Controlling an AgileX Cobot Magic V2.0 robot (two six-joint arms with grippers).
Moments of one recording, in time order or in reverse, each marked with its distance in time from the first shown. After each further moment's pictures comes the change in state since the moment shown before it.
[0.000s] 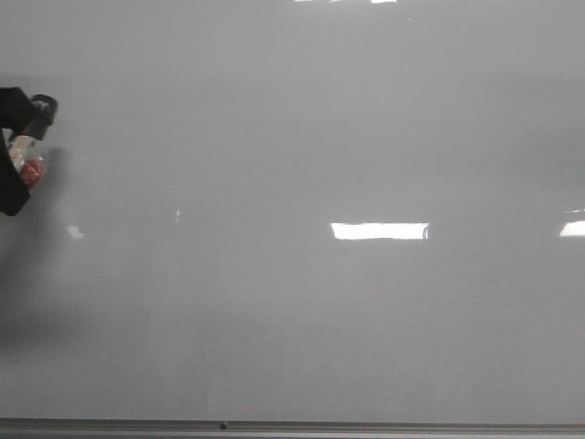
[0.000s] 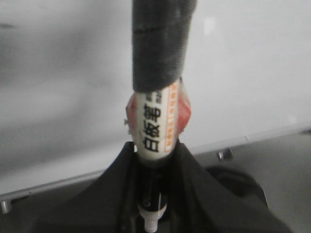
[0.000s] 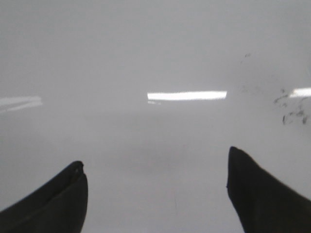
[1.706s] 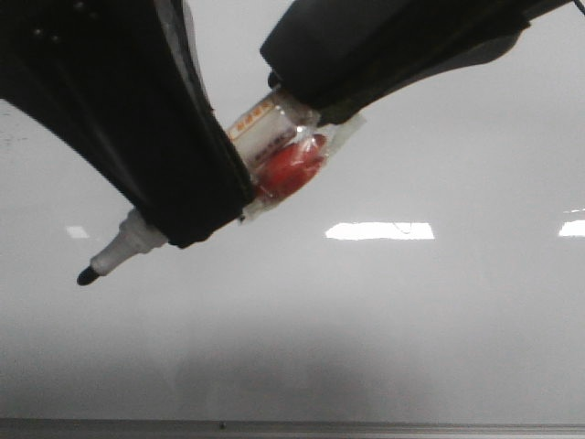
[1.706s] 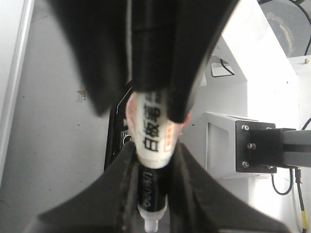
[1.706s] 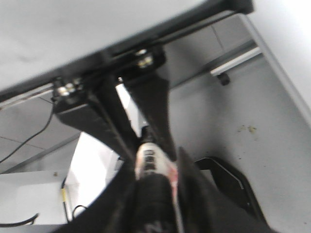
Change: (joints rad) left arm -0.517 -0.002 -0.221 -0.309 0.474 0.650; right arm 0.519 0.982 -0.375 0.905 0.580 -0.943
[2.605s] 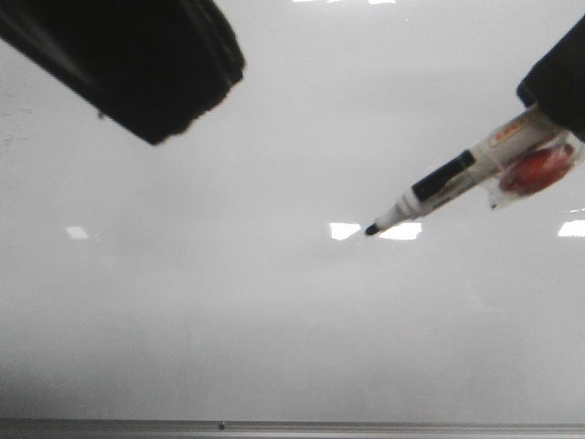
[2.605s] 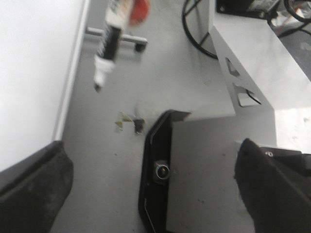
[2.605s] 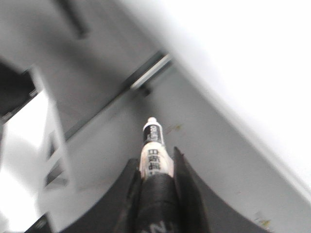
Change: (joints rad) left arm 0.020 -0.154 0.033 0.010 -0.112 0.001; right arm -0.362 -0.315 0.211 -0.126 -0.064 0.045
